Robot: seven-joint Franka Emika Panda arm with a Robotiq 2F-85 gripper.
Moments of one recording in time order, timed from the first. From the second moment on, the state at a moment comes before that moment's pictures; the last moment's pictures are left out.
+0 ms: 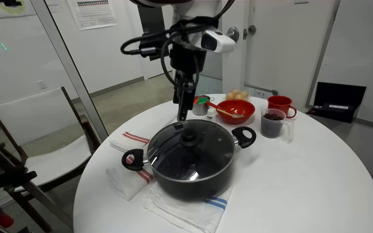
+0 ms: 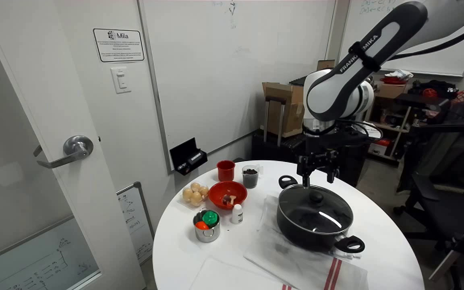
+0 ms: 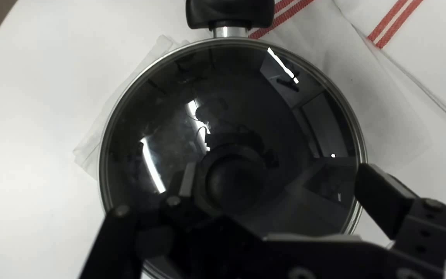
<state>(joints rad) -0.13 0.73 -0.06 -1.84 0.22 2.31 0.24</state>
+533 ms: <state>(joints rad) -0.13 0.86 -0.08 -1.74 0.22 2.31 0.29</state>
